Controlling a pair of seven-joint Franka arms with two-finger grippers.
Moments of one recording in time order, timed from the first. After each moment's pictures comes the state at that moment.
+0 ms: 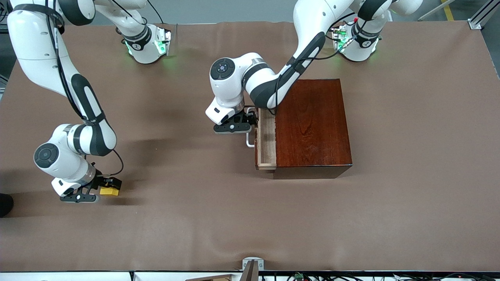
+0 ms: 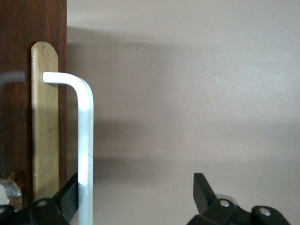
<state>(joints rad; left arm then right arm) -0.79 0.77 -0.19 -1.29 0.23 2.08 -1.06 -0.06 0.70 -0.03 -1.73 -0.02 2.56 -0.05</state>
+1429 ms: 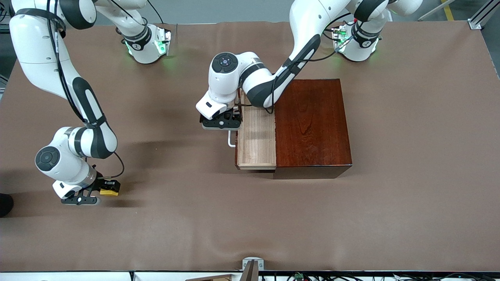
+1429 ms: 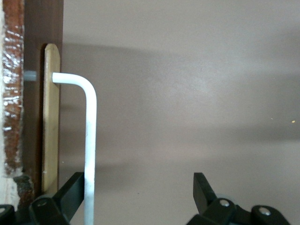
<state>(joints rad) -0.80 0.79 -0.20 -1.29 0.16 2.28 -1.06 -0.06 0.72 -0.02 -1.70 -0.02 2.52 -0.05</state>
